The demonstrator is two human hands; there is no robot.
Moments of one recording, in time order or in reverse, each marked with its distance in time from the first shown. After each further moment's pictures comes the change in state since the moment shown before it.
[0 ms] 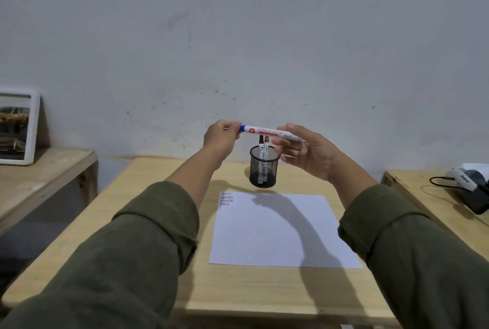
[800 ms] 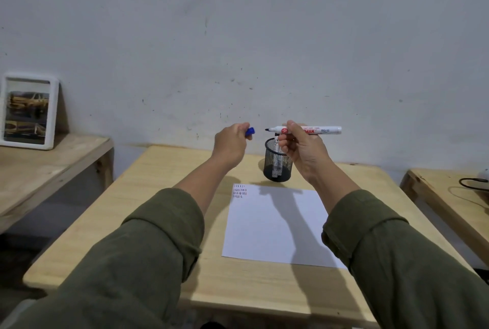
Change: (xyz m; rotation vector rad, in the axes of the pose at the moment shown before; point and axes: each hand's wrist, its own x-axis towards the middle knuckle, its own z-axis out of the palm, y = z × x) left_hand -0.014 -0.020 -0.010 0.475 0.020 0.188; right_hand 0.037 0.041 0.038 0.312 0.205 -0.195
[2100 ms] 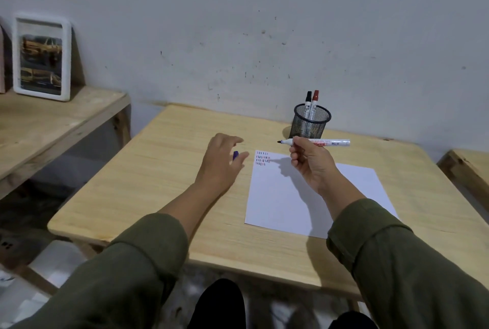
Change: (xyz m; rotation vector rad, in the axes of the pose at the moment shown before) left_hand -0.061 -0.137 0.022 0.032 0.117 0.097; right_hand -0.008 0.093 -0.026 -0.124 0.121 0.258
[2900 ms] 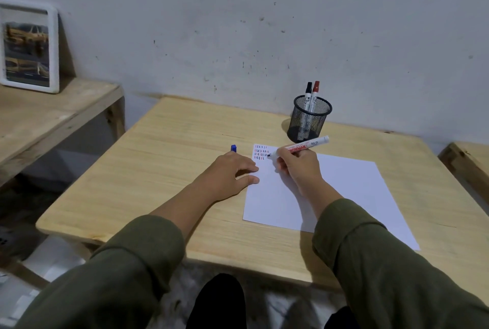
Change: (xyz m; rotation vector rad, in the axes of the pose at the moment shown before) left_hand -0.013 -0.014 0.008 0.134 -0.501 0.118; right_hand 0.007 0.042 0.000 -0.541 0.160 -0.154
